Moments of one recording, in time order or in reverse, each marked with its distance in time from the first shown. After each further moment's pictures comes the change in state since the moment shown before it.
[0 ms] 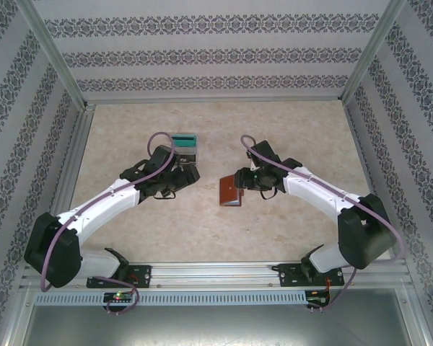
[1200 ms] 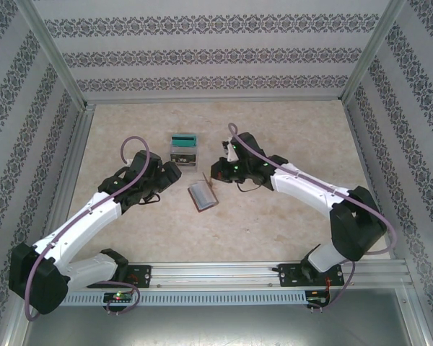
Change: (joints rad) left arm 0.069 -0.219 -0.069 -0.122 -0.149 -0.109; right arm 0.095 0.071 0.089 0.251 -0.268 0.206
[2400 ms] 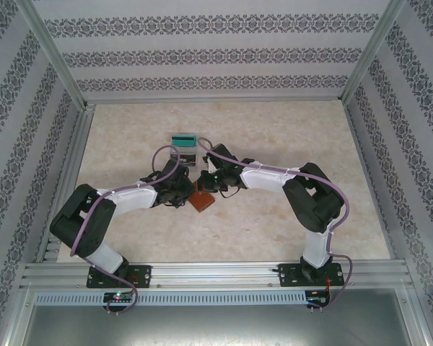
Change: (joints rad) left arm -0.066 0.493 -0.098 0.493 0.178 -0.211; right arm 0.093 0.359 0.123 0.067 0.014 -0.054
